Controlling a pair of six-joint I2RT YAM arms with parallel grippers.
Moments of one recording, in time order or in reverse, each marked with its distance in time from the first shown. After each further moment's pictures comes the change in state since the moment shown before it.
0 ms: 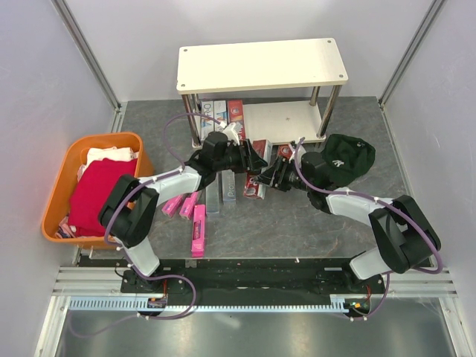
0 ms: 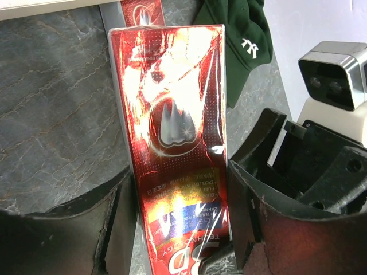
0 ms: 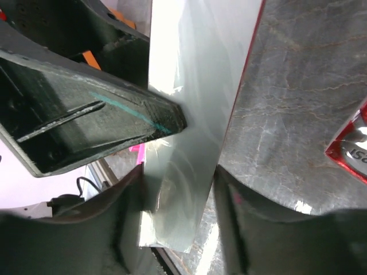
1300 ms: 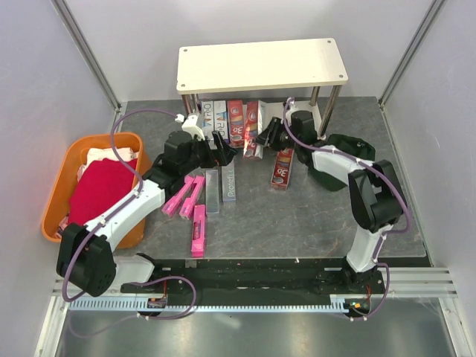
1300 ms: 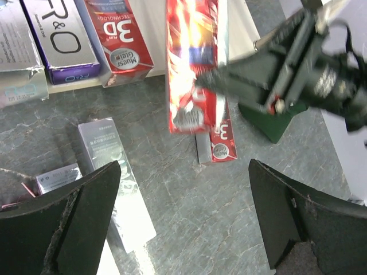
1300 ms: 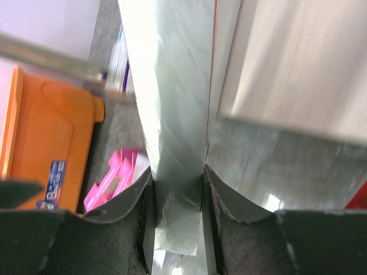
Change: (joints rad) left arm 0.118 -0.436 -0.110 -0.253 -0.243 0.173; right arm -0.079 0.322 0.513 -0.209 0.072 -0.161
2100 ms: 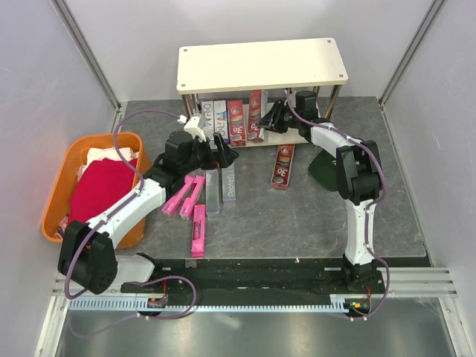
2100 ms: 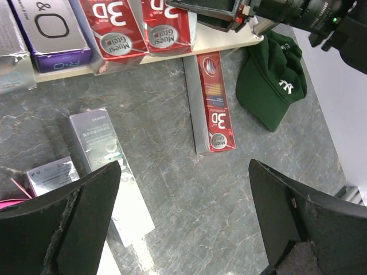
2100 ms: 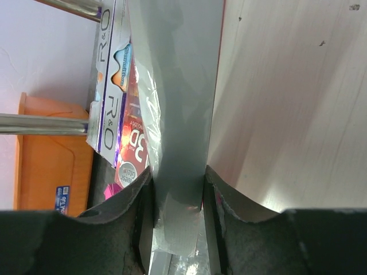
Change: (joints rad) left arm 0.013 0.016 -0.008 -0.009 0.060 0.000; right arm -0.134 0.401 0.512 -0.182 -0.208 -0.012
